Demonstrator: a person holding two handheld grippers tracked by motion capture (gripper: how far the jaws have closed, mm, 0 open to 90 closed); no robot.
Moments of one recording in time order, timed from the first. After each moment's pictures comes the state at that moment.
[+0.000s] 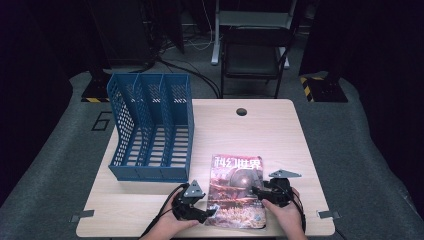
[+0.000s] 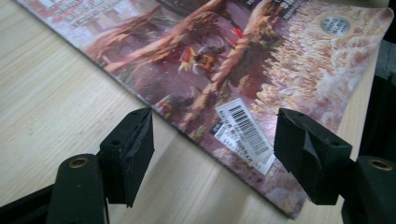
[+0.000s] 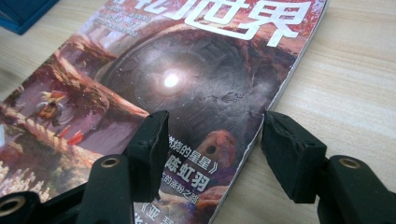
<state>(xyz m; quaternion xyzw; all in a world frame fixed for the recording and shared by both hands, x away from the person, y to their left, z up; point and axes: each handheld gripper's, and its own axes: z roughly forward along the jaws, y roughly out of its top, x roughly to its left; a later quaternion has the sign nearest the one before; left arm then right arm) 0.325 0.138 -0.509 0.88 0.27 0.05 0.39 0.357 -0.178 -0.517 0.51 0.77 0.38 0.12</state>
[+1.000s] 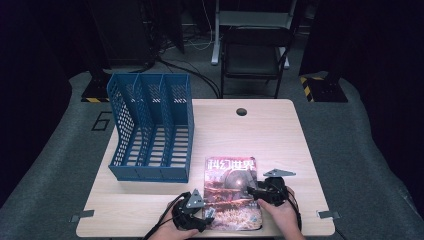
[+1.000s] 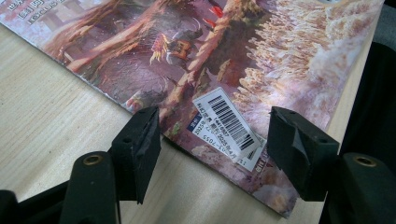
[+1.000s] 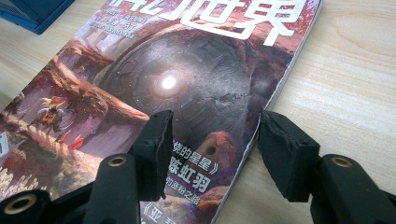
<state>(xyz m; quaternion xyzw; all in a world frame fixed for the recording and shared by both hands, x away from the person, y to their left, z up) 0.303 0.138 -0.515 0.89 0.26 0.06 0.36 0.359 -0.164 -0.515 0.50 0.77 0.38 0.10</state>
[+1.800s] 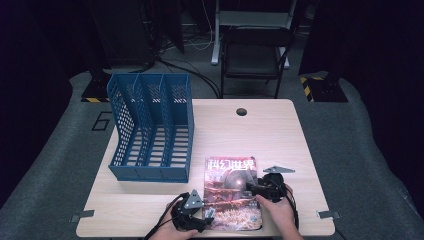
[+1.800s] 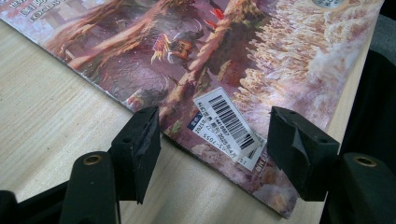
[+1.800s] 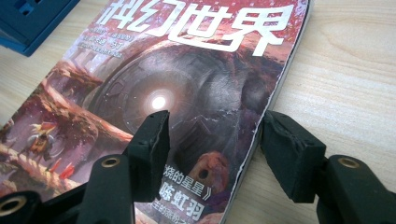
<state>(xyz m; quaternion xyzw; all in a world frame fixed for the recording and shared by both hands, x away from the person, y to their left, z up) 0.302 0.141 -0.518 0.89 0.27 0.06 0.37 0.370 -0.162 -0.516 0.53 0.75 0.39 0.09</state>
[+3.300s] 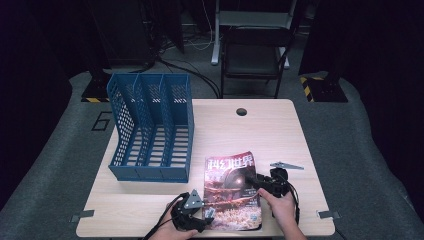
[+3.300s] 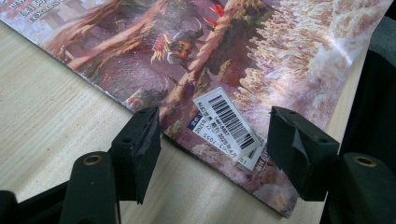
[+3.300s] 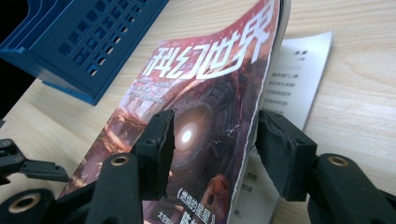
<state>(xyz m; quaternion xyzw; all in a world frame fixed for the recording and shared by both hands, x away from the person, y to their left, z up) 0.302 0.141 -0.519 0.89 0.27 0.06 0.37 0.378 -0.173 -0.509 0.53 0.70 0.48 0.02</state>
